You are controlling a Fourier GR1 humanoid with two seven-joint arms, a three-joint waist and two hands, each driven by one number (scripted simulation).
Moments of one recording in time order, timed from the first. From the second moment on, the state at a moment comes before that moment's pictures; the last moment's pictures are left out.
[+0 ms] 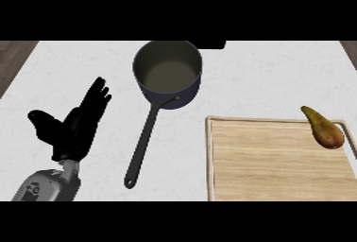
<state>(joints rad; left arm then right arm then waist) -0.19 0.31 -0.25 -1.63 0.29 0.30 0.23 -0.40 -0.98 0.10 -0.70 0.05 0.57 -0.68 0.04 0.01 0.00</state>
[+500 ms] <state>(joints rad) -0.16 0.30 -0.23 -1.65 0.28 0.29 0.24 -0.47 -0.93 0.13 -0.63 0.05 0.56 -0.70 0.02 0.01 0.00</state>
